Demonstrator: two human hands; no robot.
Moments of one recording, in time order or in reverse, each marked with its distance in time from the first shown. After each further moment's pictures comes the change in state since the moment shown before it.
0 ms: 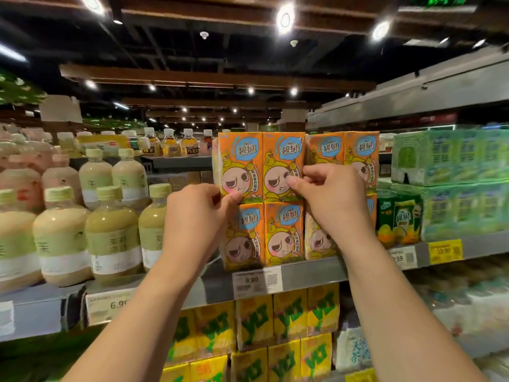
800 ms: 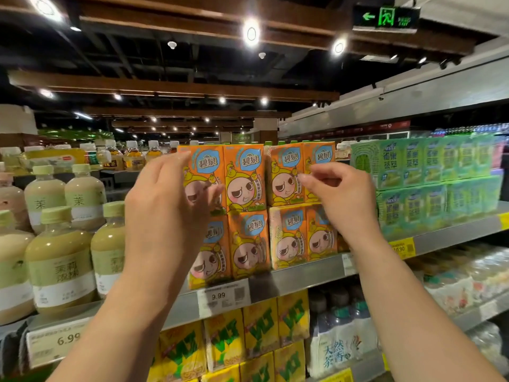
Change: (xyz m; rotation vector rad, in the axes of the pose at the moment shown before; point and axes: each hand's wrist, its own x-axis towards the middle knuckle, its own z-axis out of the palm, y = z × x) left_hand -0.006 0.045 -0.015 0.090 0.279 0.299; right_hand 0.020 0.043 -0.049 0.044 0.156 0.028
